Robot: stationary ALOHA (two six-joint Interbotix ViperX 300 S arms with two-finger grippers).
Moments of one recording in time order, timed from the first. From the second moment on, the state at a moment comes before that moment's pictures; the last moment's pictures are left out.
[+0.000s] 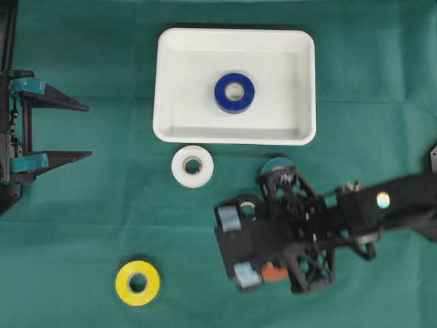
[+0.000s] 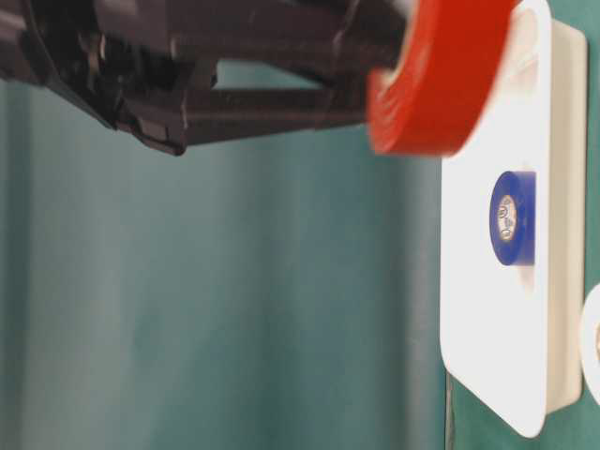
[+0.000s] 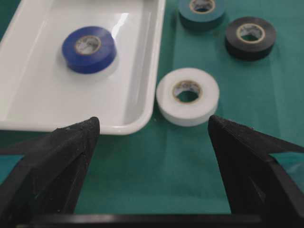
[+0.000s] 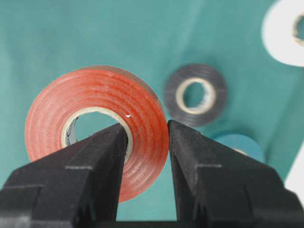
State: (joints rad) left arm 0.13 -1.01 1.22 0.00 0.17 0.13; right arm 0.27 0.01 0.15 -0.04 1.03 0.16
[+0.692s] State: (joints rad) left arm 0.13 -1.01 1.22 0.00 0.17 0.13; right arm -0.11 0.00 0.15 -0.05 0.98 0.13
